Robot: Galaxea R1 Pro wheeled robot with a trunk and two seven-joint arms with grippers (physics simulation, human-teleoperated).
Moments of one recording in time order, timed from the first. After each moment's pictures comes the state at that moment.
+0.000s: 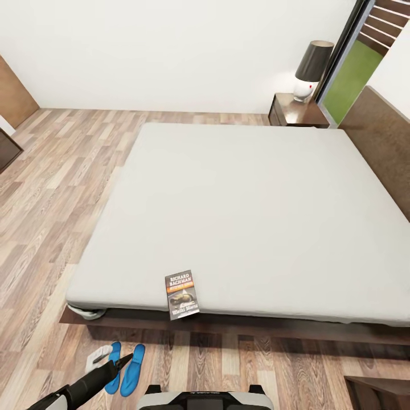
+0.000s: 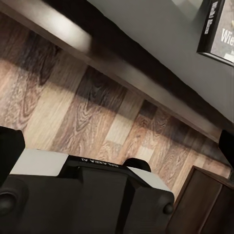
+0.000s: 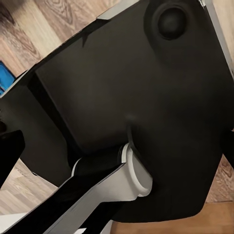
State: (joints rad) left arm -0.53 0.26 -0.33 -0.08 0.90 0.01 -0.75; right arm -0.33 -0.09 -0.25 0.02 -0.27 -0.02 0.45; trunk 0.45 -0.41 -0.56
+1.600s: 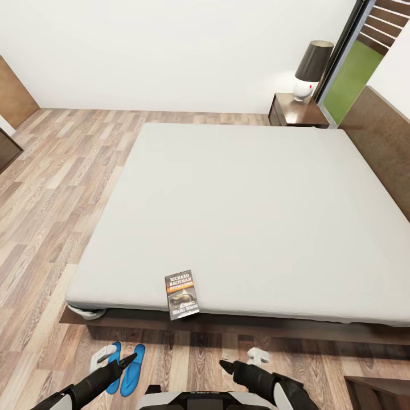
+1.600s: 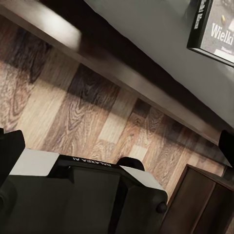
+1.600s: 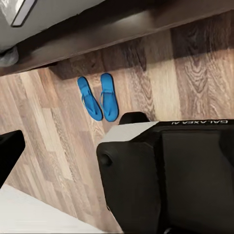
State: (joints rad) left arm -0.53 0.24 -0.33 -0.08 0.90 0.01 -0.76; right arm -0.33 0.07 -0.04 -0.66 -0.27 0.35 0.45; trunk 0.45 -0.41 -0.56
